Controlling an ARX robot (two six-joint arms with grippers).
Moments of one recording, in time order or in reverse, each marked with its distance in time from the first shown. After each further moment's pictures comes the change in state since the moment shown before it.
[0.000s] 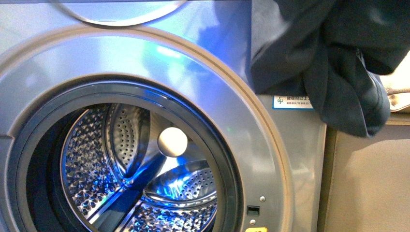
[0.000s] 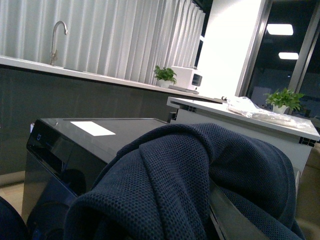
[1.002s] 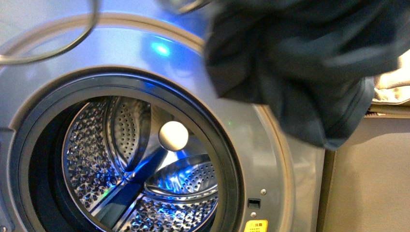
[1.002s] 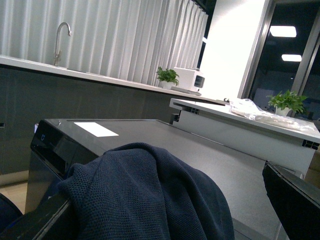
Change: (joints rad) left arm 0.239 -0.109 -0.171 0.040 -0.001 -0.136; right arm 0.000 -0.002 0.000 0.000 -0.004 -0.001
